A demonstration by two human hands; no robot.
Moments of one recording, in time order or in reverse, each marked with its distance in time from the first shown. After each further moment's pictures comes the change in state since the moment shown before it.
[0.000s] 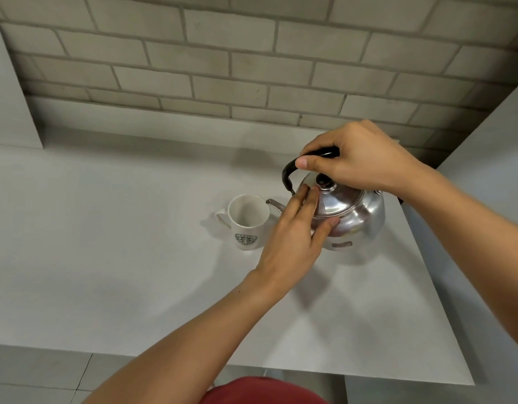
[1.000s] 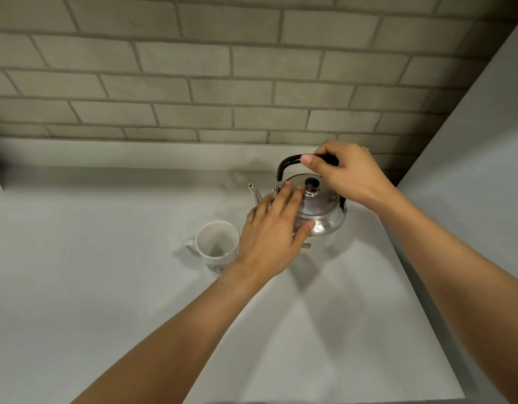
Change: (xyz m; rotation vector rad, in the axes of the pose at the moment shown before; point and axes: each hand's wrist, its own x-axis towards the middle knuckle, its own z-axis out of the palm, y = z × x) left_hand 0.057 -0.003 0.013 0.453 -0.111 0.122; right_hand -0.007 0.094 0.020 0.240 0.267 0.353
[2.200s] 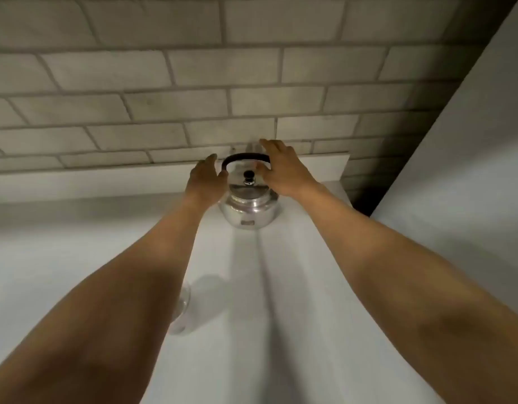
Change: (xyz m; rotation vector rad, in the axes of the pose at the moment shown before) left_hand 0.214 -0.108 0.029 -0.245 -0.010 -0.451; right_hand 0.139 0.090 0.078 -0.083 -0.157 0.068
